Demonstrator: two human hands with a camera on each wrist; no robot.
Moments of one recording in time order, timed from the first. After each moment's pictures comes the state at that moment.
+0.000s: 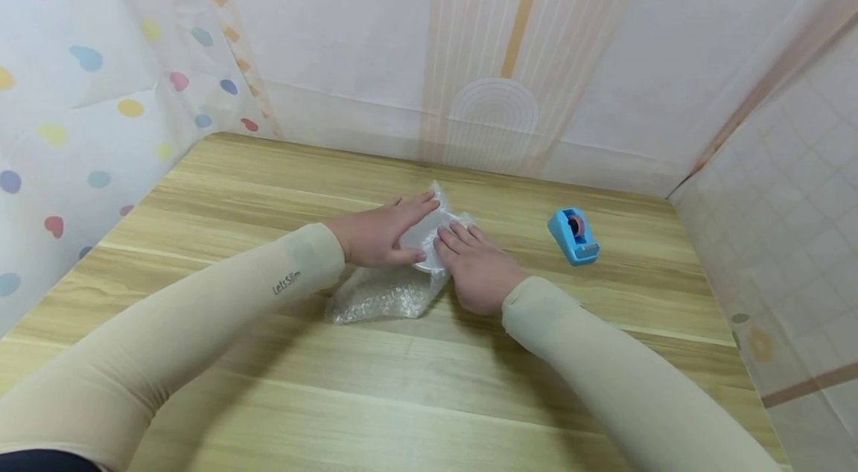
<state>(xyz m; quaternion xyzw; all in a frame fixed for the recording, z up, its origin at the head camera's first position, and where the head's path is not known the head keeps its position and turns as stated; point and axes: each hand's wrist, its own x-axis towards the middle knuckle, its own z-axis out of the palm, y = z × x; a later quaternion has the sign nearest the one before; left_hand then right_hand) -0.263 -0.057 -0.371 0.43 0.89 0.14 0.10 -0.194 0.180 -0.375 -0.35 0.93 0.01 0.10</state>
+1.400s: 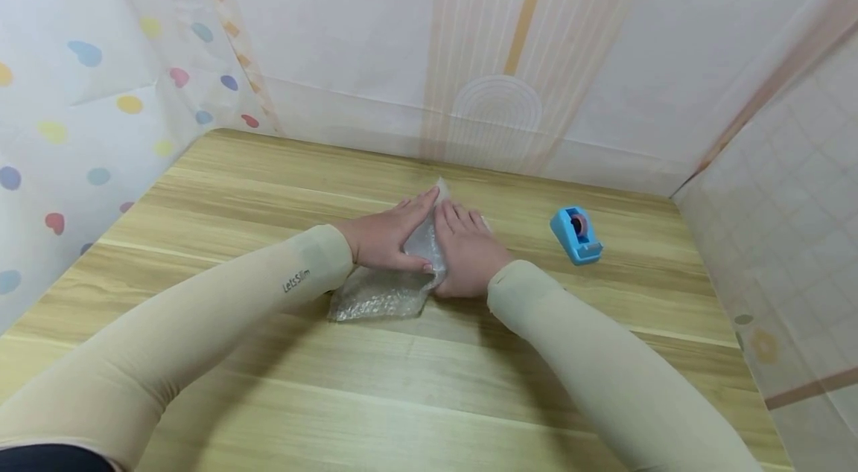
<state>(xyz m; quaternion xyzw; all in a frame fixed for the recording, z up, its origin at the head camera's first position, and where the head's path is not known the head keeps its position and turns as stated) -0.265 -0.054 -0.381 0.42 0.88 0.18 0.14 -0.220 0.160 -0.378 -0.30 0.95 -0.02 0.08</state>
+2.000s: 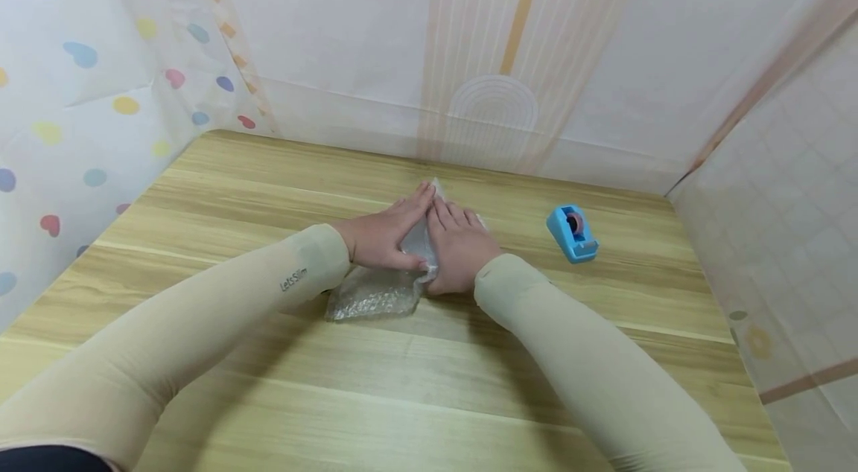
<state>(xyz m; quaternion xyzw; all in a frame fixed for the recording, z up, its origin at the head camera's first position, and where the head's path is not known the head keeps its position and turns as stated) -0.266 -0.055 -0.381 0.42 0.87 0.19 0.15 -0.224 0.150 -0.377 -0.28 0.95 0.02 0.09</state>
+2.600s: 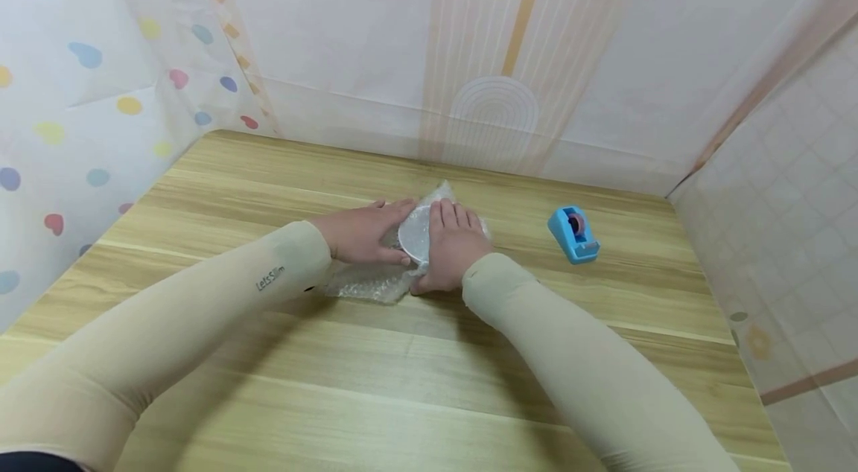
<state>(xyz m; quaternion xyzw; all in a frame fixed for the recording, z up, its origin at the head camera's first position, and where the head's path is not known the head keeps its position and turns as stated) -0.264 -0.076 -0.372 0.36 0.91 0.09 0.16 -0.223 0.131 -0.375 -0.20 0.97 0.02 0.11</state>
